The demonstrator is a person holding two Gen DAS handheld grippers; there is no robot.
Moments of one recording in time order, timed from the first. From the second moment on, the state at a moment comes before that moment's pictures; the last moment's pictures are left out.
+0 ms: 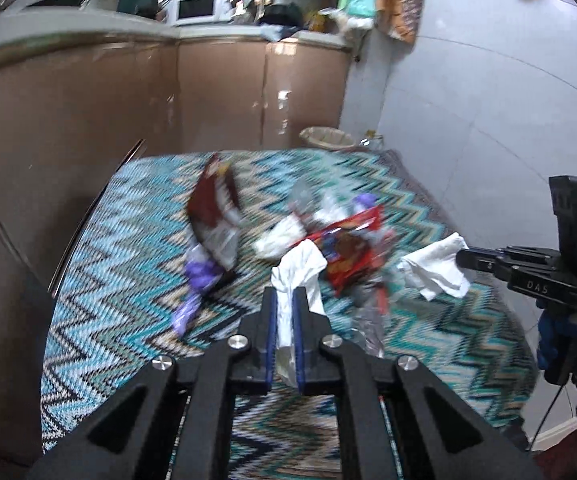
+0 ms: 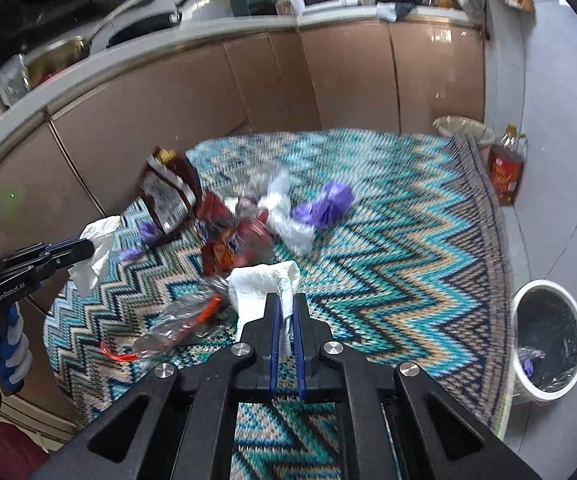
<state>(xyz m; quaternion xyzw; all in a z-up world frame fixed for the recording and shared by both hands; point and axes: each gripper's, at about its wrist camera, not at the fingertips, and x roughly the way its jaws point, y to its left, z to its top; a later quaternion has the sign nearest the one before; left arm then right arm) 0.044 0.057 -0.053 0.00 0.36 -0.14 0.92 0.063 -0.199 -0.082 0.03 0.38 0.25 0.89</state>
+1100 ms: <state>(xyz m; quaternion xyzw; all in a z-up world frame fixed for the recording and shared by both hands) 0.221 -0.441 -0.106 0.13 0.45 -0.36 0.80 0.100 -0.548 -0.106 0.10 0.37 -0.10 0.92</state>
